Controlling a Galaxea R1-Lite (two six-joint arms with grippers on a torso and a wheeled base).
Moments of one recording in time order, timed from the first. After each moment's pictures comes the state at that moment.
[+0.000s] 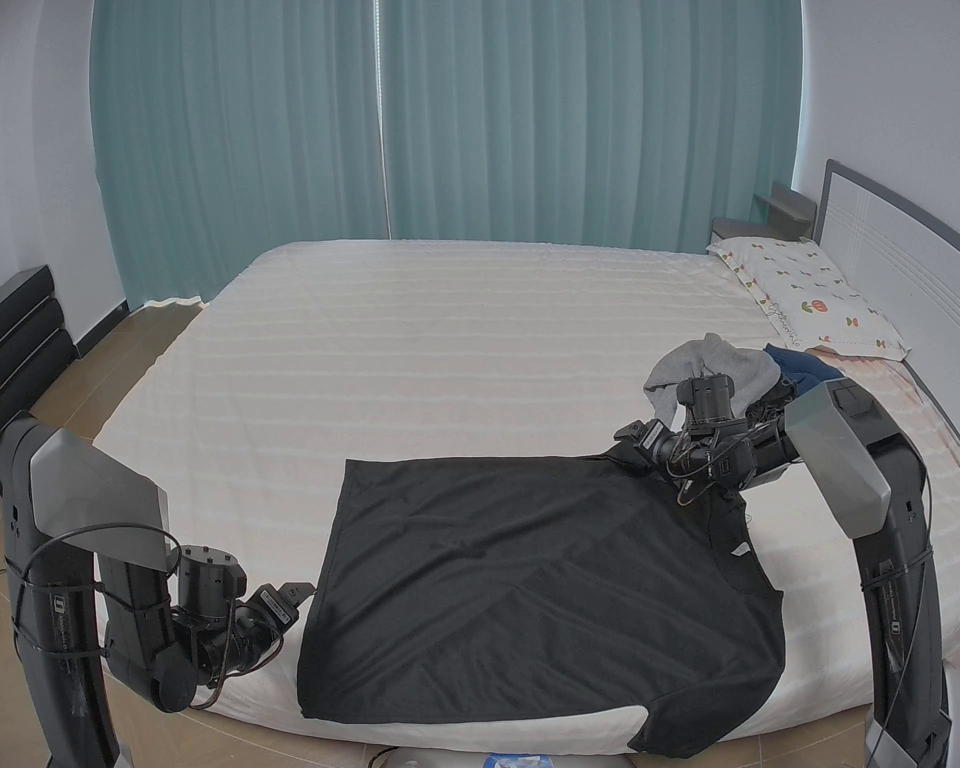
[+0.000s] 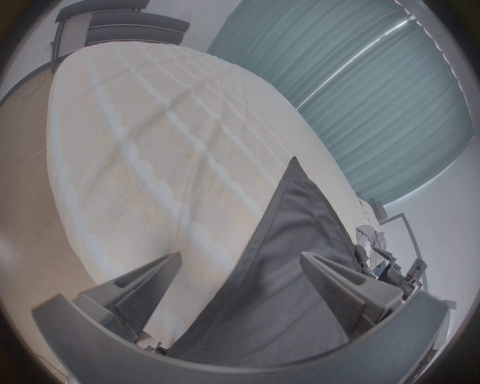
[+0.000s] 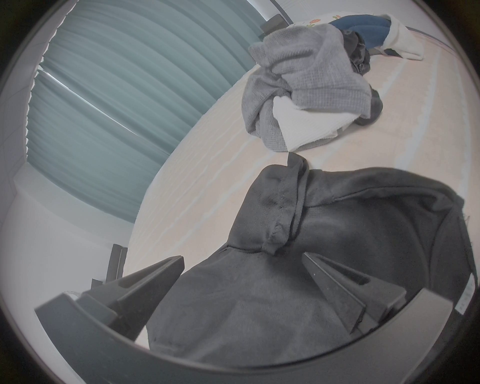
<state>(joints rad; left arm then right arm) -0.21 2.29 -0.18 -1.40 0.04 -0.95 0.19 2.61 -1.69 -0.33 0.09 0.84</state>
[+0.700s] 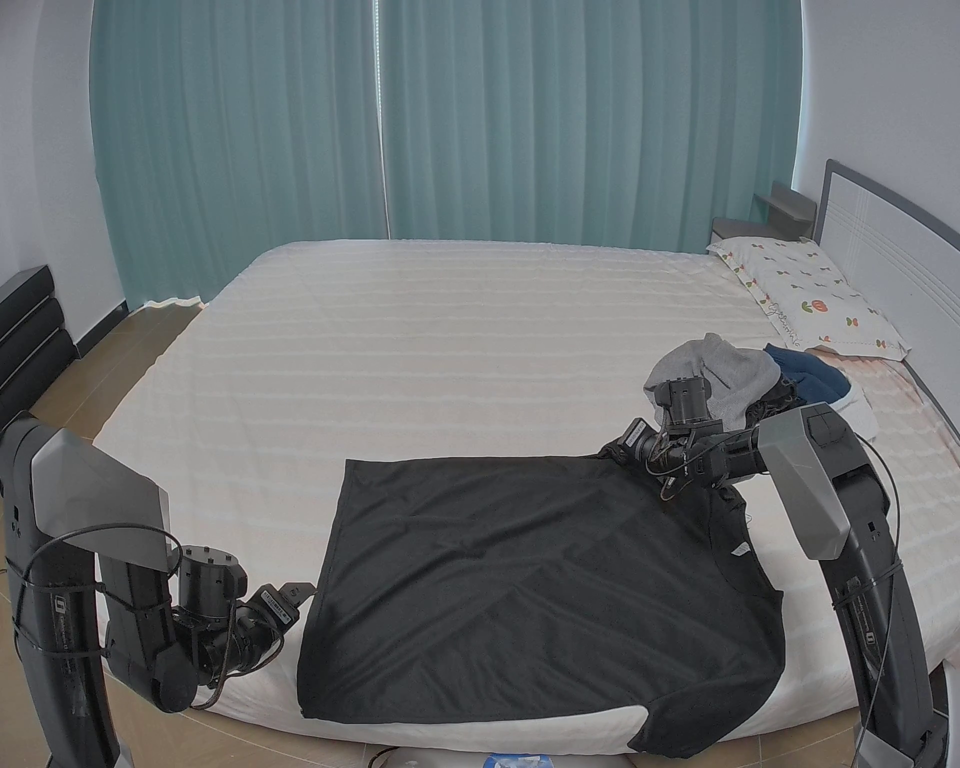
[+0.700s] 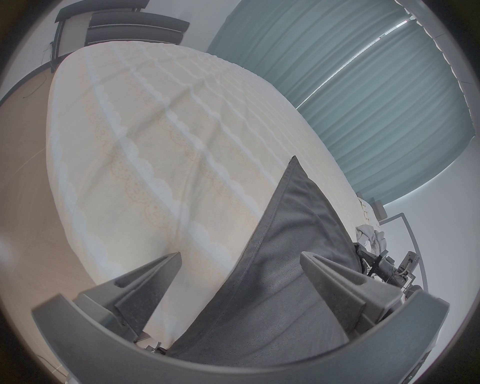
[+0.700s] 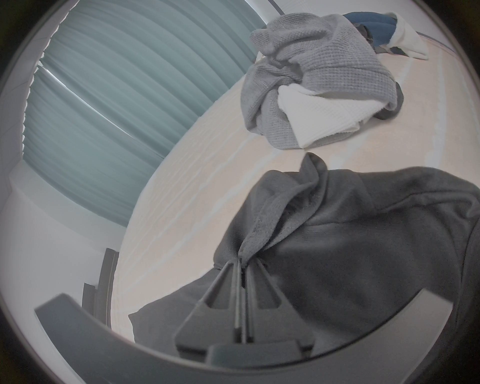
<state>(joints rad) -0.21 2.29 -0.19 -1.40 0.04 -0.95 0.21 2.78 -2.00 -0.20 0.03 0.84</state>
